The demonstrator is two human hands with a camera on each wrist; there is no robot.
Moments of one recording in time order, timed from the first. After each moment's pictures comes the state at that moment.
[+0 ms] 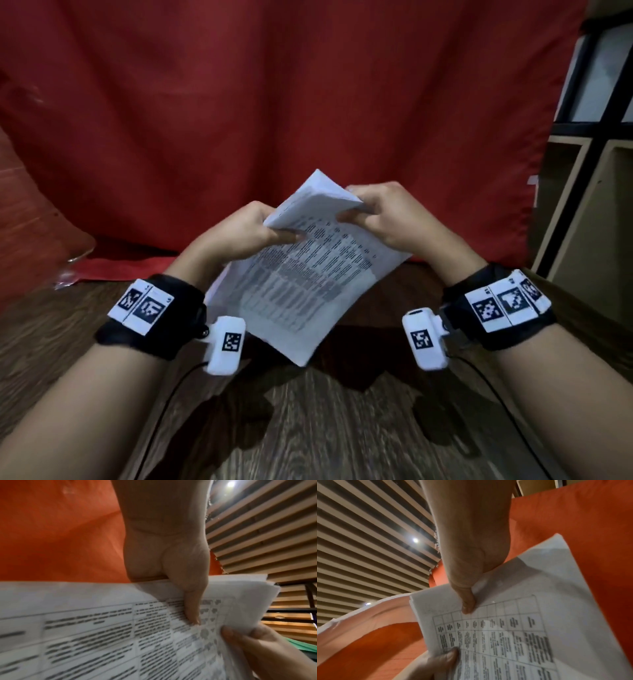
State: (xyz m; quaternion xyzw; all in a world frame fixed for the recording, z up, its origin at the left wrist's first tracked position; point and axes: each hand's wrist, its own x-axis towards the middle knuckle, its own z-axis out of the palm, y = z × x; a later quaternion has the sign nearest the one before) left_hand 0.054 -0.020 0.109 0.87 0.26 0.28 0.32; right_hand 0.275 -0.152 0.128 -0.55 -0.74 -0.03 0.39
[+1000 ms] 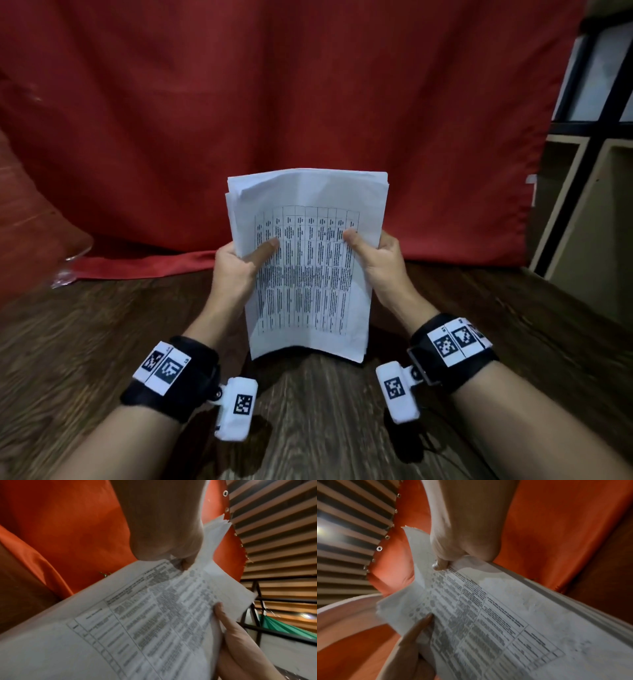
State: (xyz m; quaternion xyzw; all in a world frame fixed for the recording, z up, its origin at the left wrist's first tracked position) left_hand 0.053 -0.028 0.020 0.61 0.26 0.55 0.51; right_hand 0.262 -0.129 0.028 -0.44 -0.45 0.24 0.74
